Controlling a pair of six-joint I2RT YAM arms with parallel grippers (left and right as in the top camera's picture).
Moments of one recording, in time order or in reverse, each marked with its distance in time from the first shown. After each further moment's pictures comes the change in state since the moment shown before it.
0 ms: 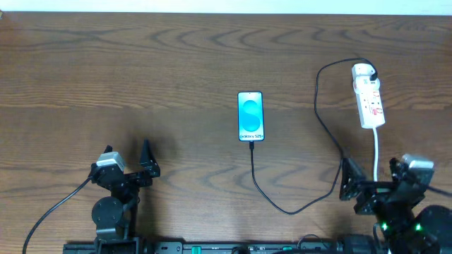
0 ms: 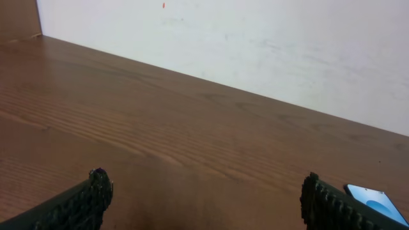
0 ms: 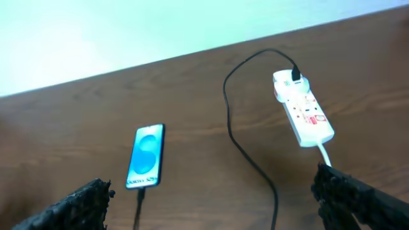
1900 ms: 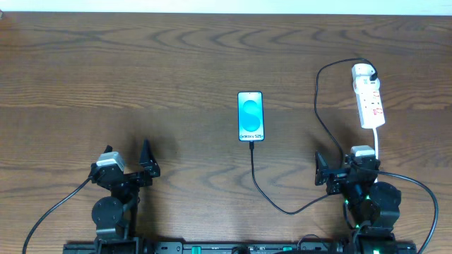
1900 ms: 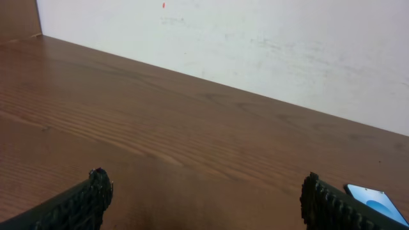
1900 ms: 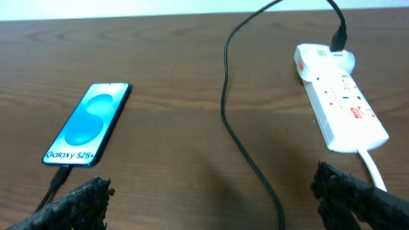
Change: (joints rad) left arm 0.000 0.000 0.000 0.000 0.000 0.000; right arm 0.000 -0.087 -0.708 0.635 -0.050 -0.185
